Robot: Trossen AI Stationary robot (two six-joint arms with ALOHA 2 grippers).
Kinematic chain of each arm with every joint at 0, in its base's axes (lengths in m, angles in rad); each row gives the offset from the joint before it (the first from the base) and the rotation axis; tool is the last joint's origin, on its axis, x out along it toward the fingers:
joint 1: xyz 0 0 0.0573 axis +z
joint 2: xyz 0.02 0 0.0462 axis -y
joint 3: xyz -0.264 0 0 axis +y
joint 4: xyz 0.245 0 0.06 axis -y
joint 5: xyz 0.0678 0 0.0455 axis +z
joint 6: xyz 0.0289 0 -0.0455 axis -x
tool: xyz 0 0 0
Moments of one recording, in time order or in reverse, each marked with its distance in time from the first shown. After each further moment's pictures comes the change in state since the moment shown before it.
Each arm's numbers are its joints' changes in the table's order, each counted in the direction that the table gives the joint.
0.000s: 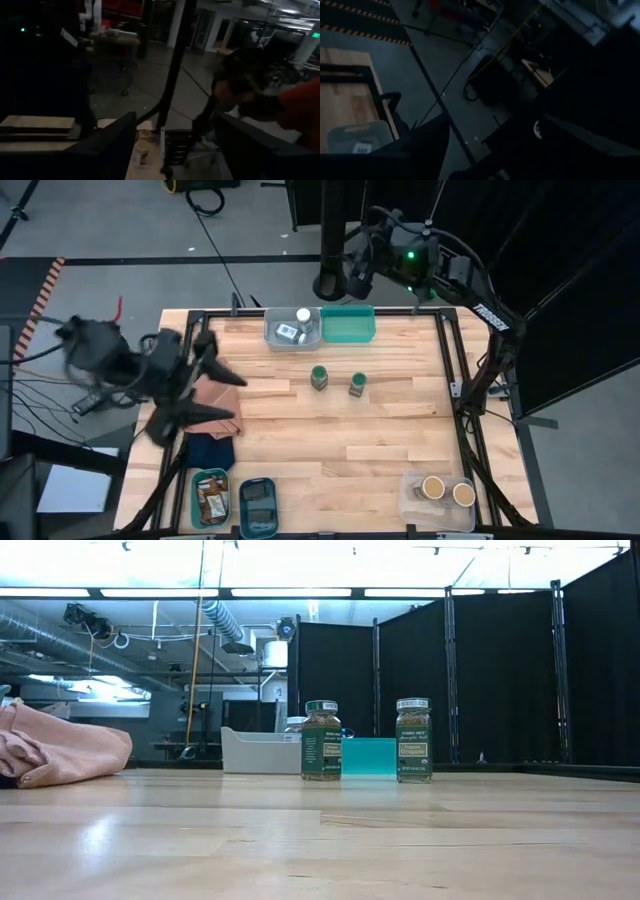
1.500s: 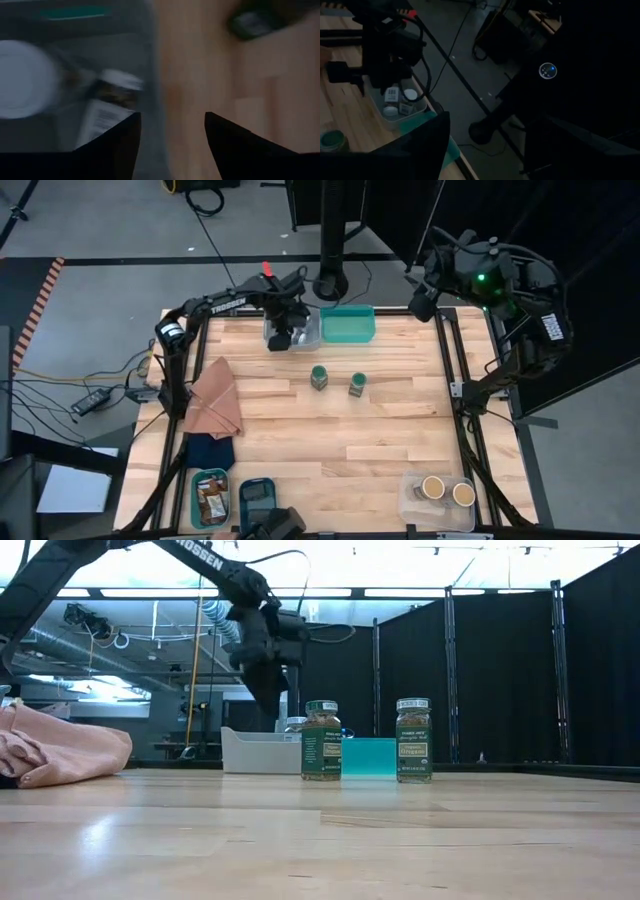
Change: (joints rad) left arm 1.242 -0.606 0.397 -0.321 -0.598 -0.972; right arm 0.121 0.230 -0.035 -0.573 -0.138 -0.379
